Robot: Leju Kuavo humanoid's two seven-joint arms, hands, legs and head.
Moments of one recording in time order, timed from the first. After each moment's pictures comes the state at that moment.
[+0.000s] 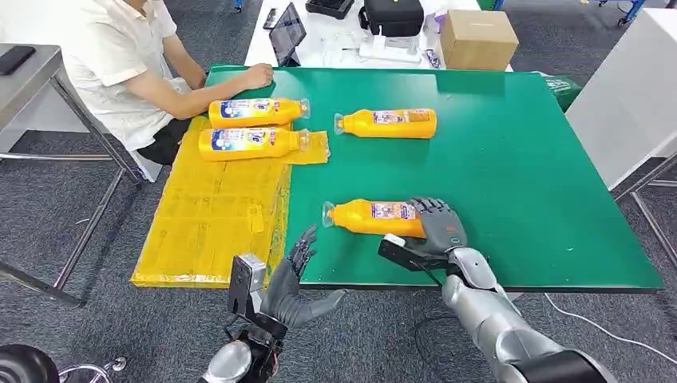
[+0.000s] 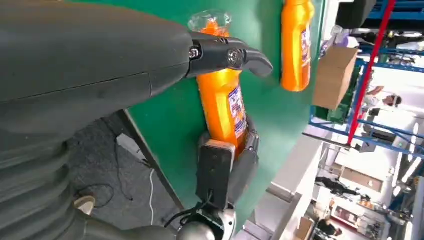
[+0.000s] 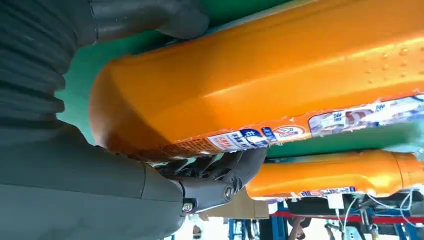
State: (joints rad) left arm -0.10 -0.17 -0.57 -1.28 0.22 0.14 -0.30; right arm -0.60 -0.04 0.29 -0.38 1.03 -0.54 -0.40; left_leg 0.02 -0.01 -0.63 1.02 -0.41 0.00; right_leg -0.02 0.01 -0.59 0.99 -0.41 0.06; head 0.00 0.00
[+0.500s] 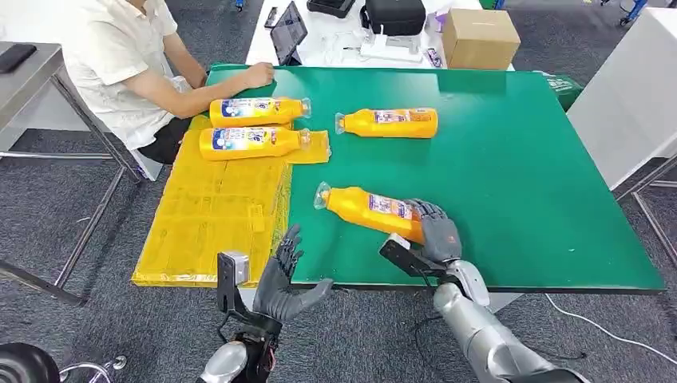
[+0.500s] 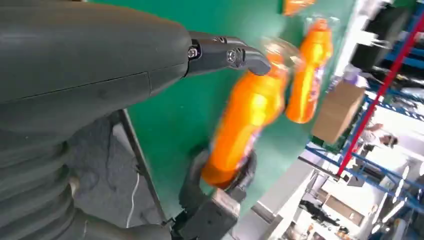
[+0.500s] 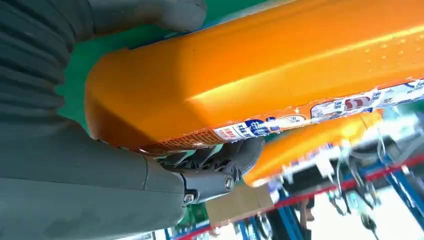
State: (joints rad) left arm -0.09 -0.17 -0.56 -1.28 0.40 0.23 -0.28; right arm -0.53 0.00 0.19 -0.45 0.78 -0.65 -0.62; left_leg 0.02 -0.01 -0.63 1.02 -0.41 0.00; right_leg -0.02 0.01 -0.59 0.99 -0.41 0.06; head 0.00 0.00
